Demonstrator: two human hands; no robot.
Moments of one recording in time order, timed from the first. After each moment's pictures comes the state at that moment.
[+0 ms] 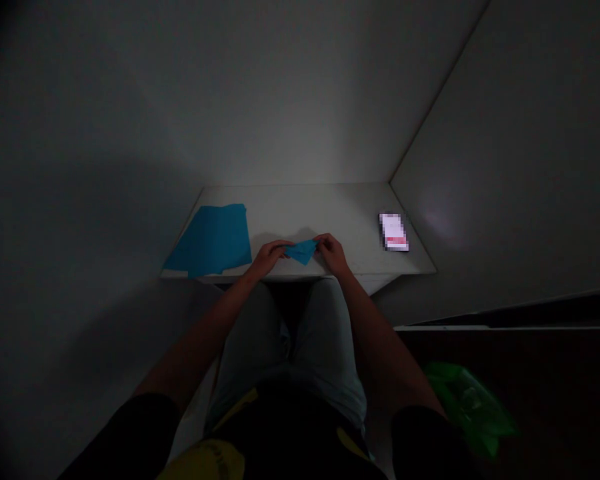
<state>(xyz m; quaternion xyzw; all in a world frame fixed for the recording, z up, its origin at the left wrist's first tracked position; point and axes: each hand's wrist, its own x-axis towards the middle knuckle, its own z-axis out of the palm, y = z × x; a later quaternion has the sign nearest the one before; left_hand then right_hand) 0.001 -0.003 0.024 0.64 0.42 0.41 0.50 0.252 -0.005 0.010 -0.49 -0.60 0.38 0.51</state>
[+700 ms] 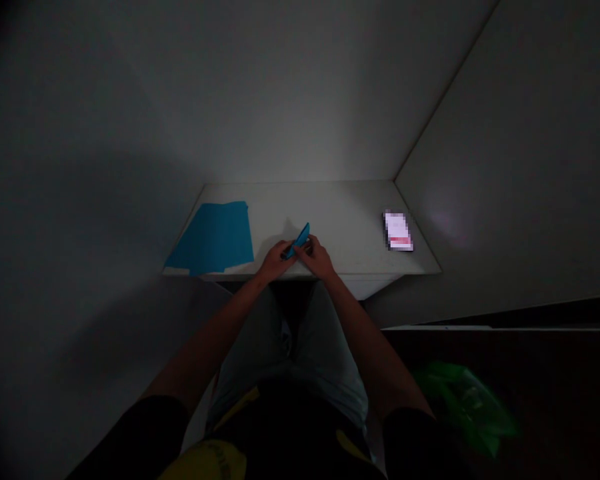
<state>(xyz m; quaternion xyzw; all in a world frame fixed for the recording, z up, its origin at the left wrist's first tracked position) 0.015 -0.011 -0.001 0.72 0.45 0.39 0.36 0.204 -0.014 -0.004 -0.55 -0.64 0.34 0.43</state>
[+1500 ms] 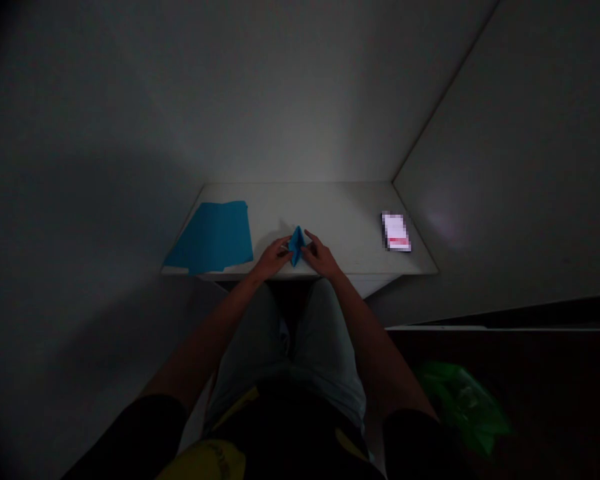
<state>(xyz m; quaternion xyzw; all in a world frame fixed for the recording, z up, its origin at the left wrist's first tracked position) 0.004 -0.002 -0.008 0.68 0.41 0.43 0.43 0.227 -0.017 0.004 -0.48 -0.69 0.37 0.40</state>
